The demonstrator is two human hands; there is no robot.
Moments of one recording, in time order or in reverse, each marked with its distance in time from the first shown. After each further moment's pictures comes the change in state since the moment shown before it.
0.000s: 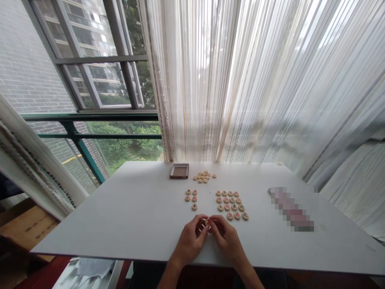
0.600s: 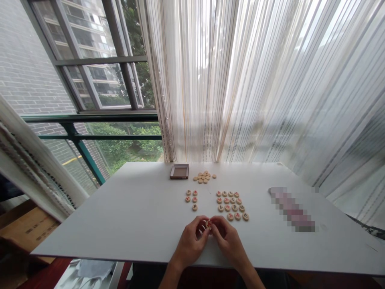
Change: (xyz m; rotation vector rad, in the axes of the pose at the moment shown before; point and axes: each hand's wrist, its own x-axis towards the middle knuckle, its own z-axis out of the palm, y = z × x) left_hand -0.001 0.004 -0.001 0.036 -0.004 0.020; right_hand -0.001 -0.001 -0.002 0.020 -0.027 0.006
